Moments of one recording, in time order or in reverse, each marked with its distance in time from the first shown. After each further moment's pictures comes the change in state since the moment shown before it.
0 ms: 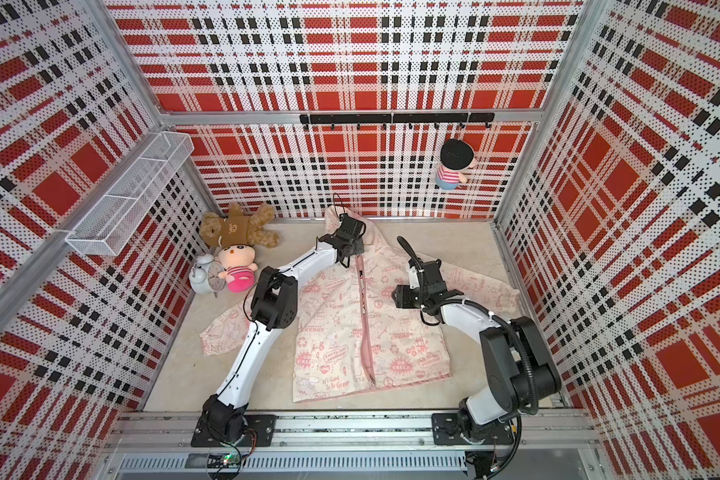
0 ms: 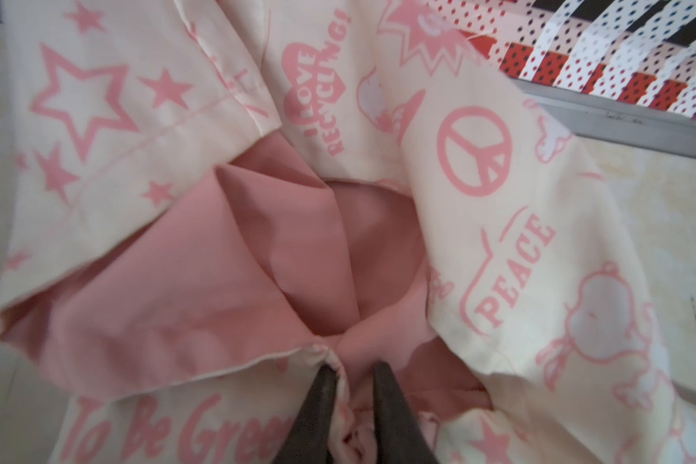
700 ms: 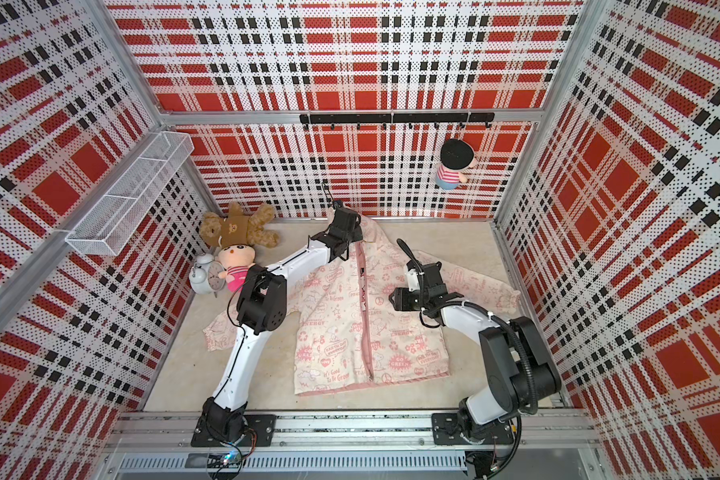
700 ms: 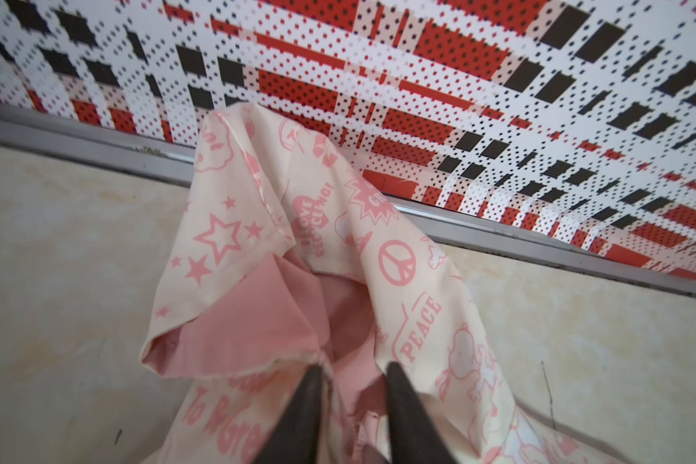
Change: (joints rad) left arm 0.002 -0.177 -0.198 0.268 -0.043 -0.011; right arm 0.001 -0.003 -0.042 0.045 -0.094 0.001
